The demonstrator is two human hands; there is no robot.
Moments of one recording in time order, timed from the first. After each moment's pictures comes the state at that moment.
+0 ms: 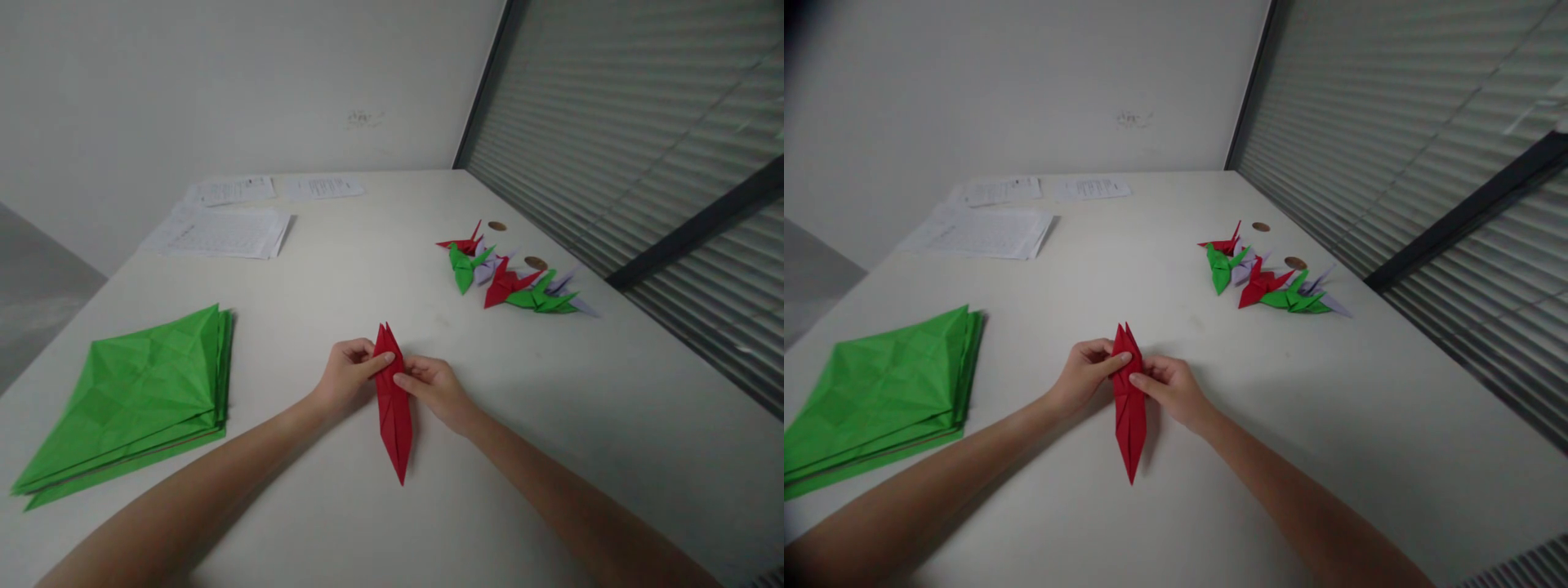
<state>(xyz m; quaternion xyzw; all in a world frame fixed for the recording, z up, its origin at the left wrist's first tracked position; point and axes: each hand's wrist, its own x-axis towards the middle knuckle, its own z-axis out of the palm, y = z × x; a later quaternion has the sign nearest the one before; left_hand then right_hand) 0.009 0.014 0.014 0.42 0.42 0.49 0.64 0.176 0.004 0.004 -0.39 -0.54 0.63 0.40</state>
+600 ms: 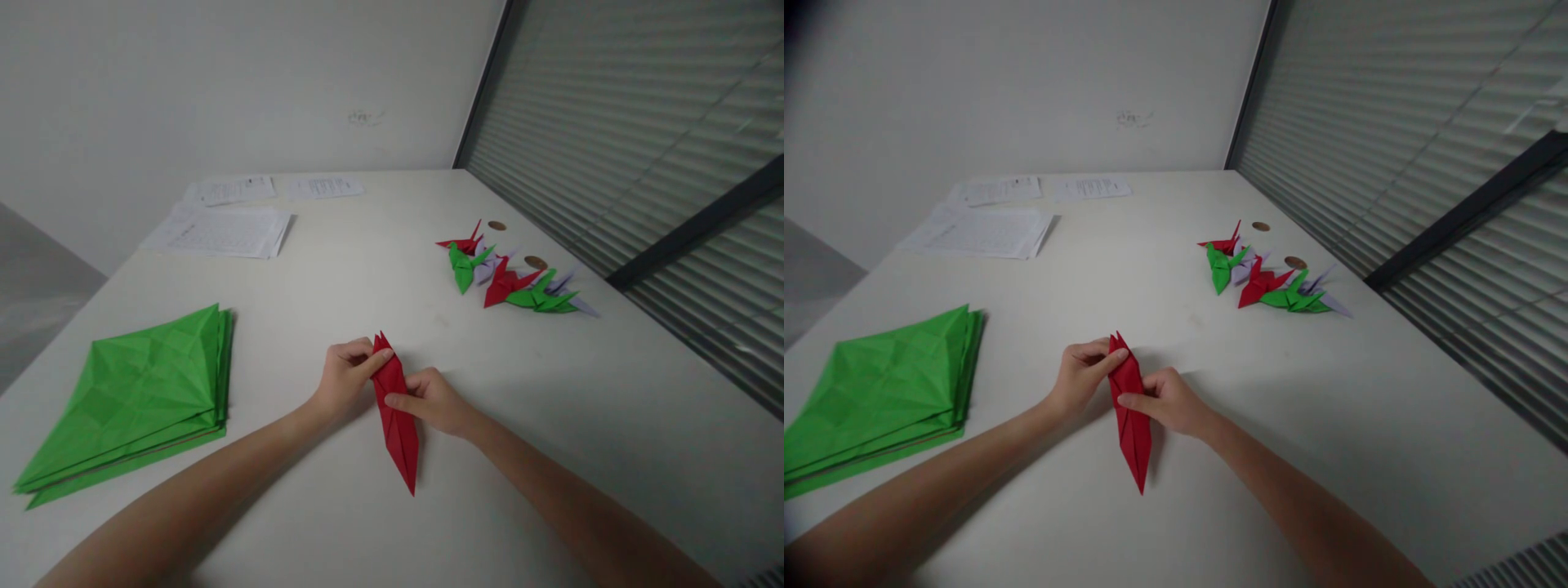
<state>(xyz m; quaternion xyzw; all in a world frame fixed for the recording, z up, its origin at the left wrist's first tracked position) 0.009 0.009 0.019 0.52 0.43 0.53 0.52 0.180 -0.005 0.003 -0.40 -0.58 0.66 0.26</state>
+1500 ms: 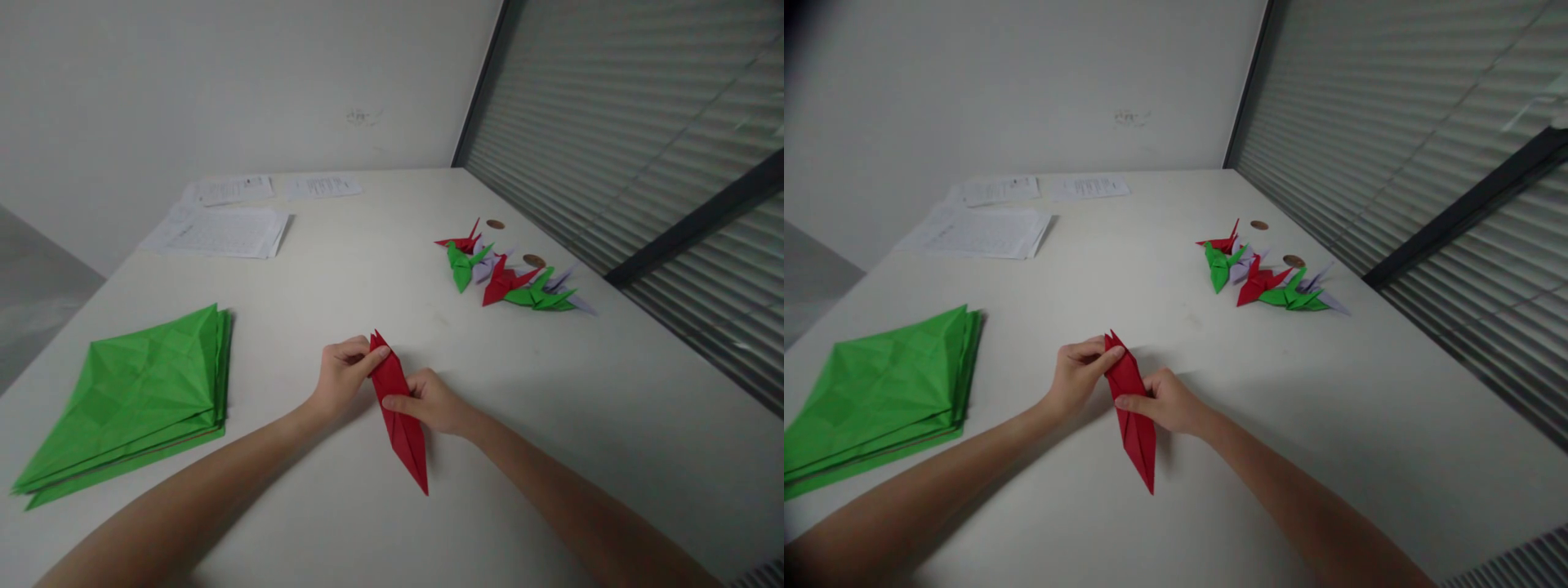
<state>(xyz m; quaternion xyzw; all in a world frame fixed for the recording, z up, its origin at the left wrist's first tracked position) 0.008 0.007 0.019 0.53 0.43 0.54 0.49 0.180 -0.004 0.003 -0.41 -0.60 0.65 0.21</state>
